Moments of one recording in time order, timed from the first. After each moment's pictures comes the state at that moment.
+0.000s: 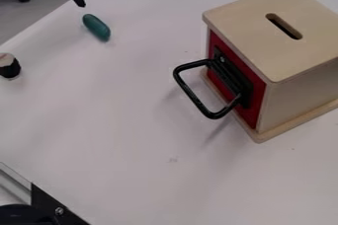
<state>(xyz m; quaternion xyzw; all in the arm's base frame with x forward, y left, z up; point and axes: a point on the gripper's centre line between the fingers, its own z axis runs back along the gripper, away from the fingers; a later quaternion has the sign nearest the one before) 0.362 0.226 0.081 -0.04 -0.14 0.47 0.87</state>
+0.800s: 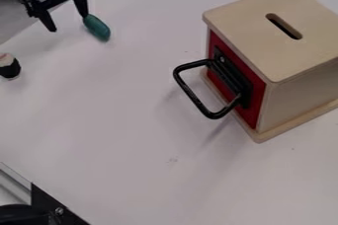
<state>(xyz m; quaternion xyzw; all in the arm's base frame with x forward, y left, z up) 0.314 0.261 0.052 -0.02 -0.10 0.55 0.83</state>
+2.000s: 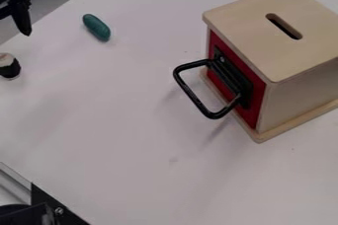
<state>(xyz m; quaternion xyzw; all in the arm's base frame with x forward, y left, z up) 0.218 0.277 0.063 0.01 -0.06 0.63 0.77</state>
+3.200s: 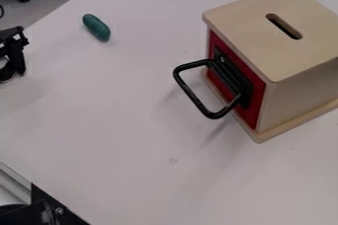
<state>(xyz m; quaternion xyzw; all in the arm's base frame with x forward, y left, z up) 0.196 0.286 0.007 0.02 -0.03 0.64 0.77</state>
